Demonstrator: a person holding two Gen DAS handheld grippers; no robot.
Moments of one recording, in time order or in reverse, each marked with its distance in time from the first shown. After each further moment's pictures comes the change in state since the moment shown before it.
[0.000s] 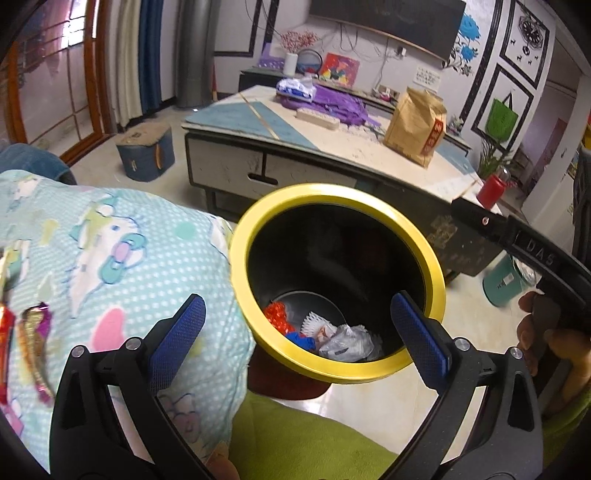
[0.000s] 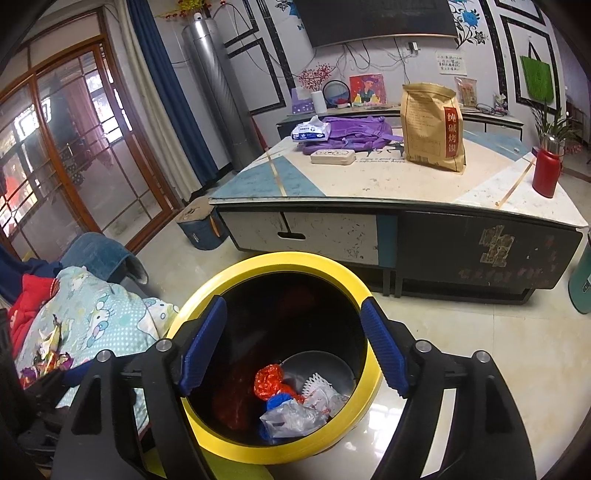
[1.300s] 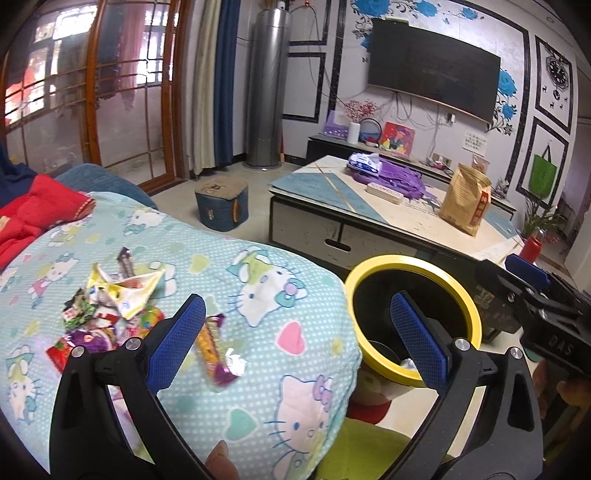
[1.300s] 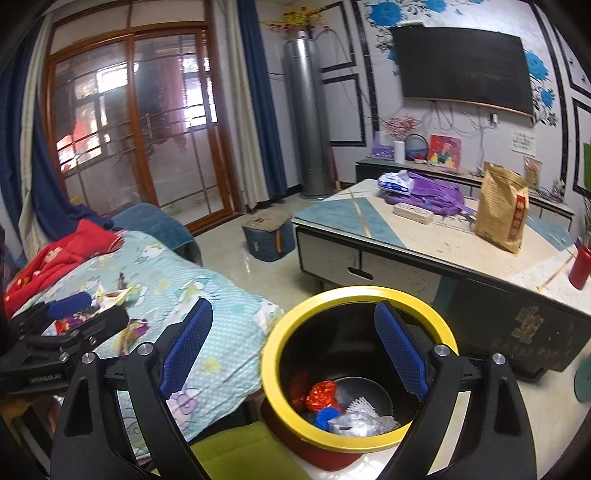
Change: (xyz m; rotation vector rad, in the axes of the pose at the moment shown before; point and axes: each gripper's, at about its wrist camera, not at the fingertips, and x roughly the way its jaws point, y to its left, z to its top) left arm -0.118 0.062 -0.015 -0.082 -0.262 0.229; right arm -0.065 0.126 -0.022 -0.303 -0.121 0.181
